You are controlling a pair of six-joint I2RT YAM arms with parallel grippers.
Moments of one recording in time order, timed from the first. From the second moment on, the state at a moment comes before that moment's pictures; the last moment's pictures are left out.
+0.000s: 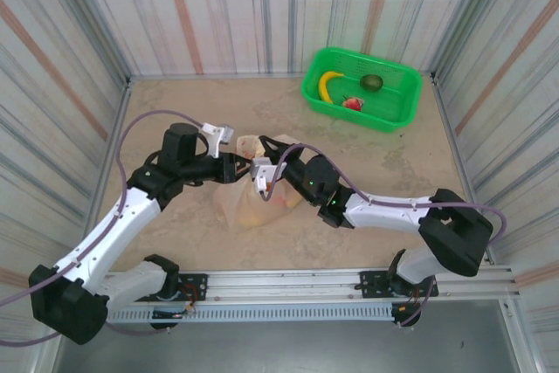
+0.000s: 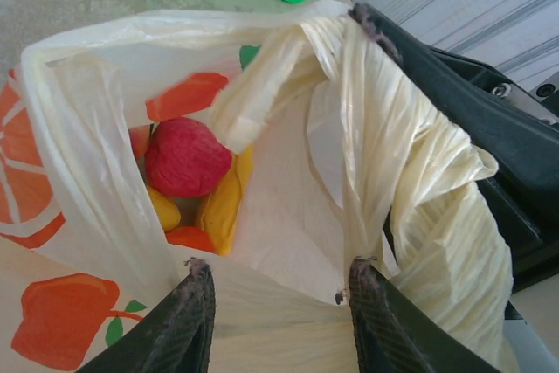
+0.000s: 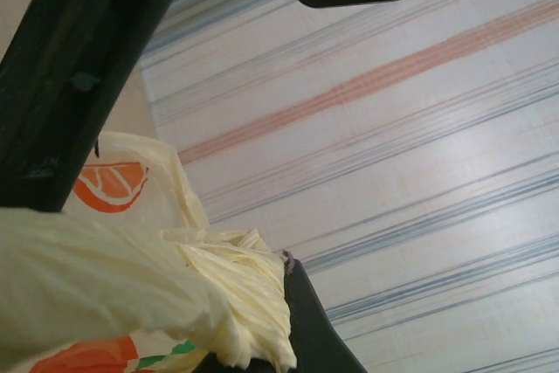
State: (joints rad) left arm -0.45 1.04 0.89 -0.45 0.57 -0.40; right arm 1.00 1.46 0.72 0.84 0.29 -1.19
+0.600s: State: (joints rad) left arm -0.45 0.82 0.84 -0.43 0.29 -0.42; right arm 0.96 1.41 0.67 0.85 0.20 -1.03
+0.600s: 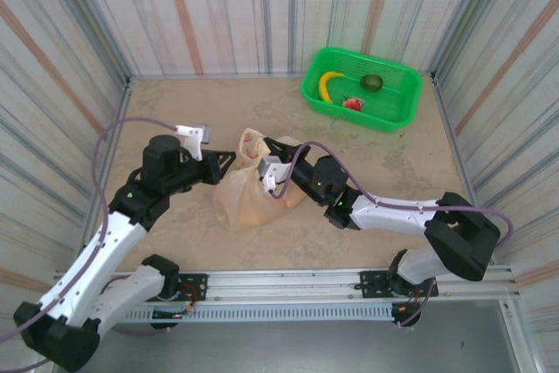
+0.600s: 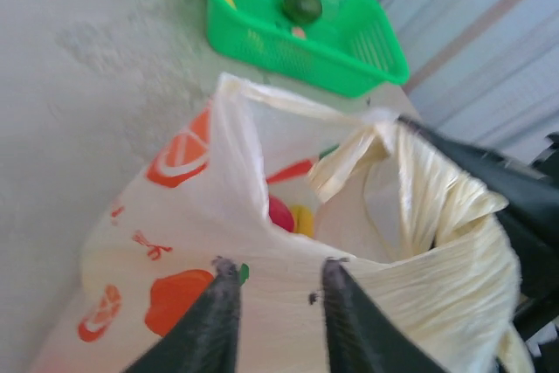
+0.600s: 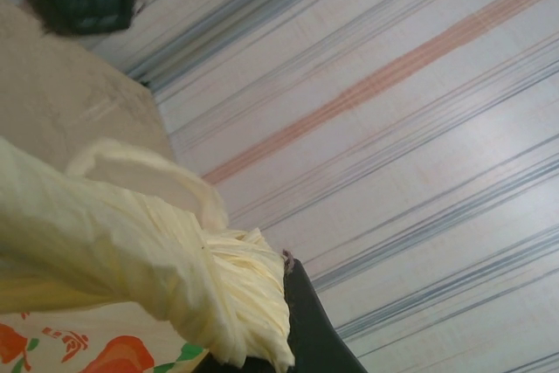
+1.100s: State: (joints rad) left arm -0.44 1.03 0.87 -0.29 0.42 -0.26; right arm 0.94 1.37 0.66 0.79 0.13 -0.97
